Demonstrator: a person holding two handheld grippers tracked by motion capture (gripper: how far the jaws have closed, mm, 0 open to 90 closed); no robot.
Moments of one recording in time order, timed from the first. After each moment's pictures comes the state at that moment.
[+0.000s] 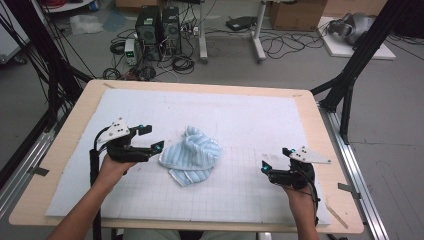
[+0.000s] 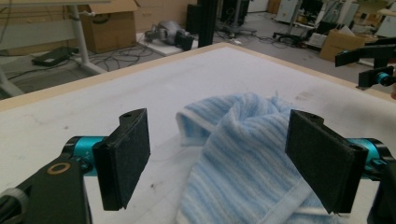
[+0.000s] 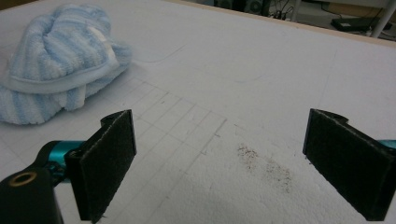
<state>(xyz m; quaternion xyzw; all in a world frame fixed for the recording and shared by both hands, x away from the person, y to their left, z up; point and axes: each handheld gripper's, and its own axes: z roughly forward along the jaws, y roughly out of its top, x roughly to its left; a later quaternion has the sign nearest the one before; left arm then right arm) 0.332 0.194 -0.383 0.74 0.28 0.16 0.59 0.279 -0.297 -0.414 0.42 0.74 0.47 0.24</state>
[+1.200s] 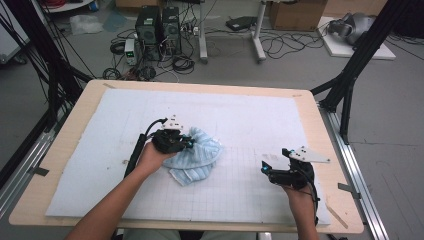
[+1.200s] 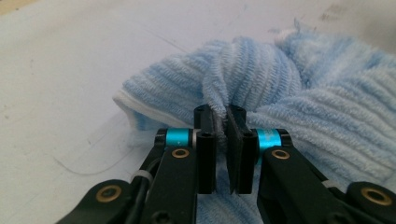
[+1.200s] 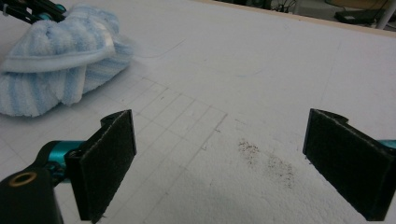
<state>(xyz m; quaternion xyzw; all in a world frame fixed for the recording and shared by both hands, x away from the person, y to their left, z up) 0.381 0.105 -0.410 0.83 0.28 0.11 0.46 0.281 -0.298 -0.417 0.43 0.74 0.47 0.24</state>
